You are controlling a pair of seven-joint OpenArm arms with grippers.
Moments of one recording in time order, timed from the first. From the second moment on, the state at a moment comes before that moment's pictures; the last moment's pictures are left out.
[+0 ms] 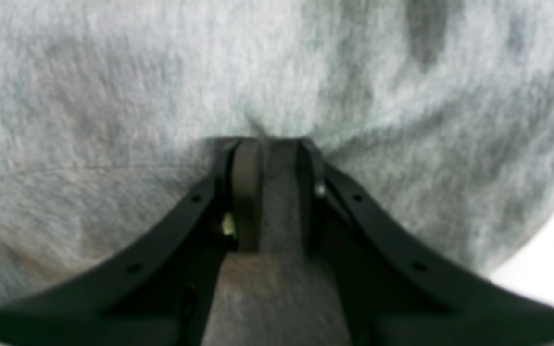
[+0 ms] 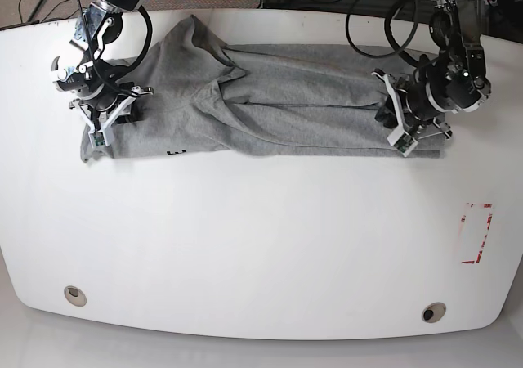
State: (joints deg) left arm 10.0 -14.7 -10.9 108.2 -23.5 -41.9 66.5; right arm -5.6 4.9 35.2 88.6 9.7 40.8 -55.6
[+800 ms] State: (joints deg) left arm 9.5 -14.8 -21.5 108.2 -22.6 -41.9 66.9; right arm -5.6 4.9 35.2 88.6 9.5 40.6 -55.6
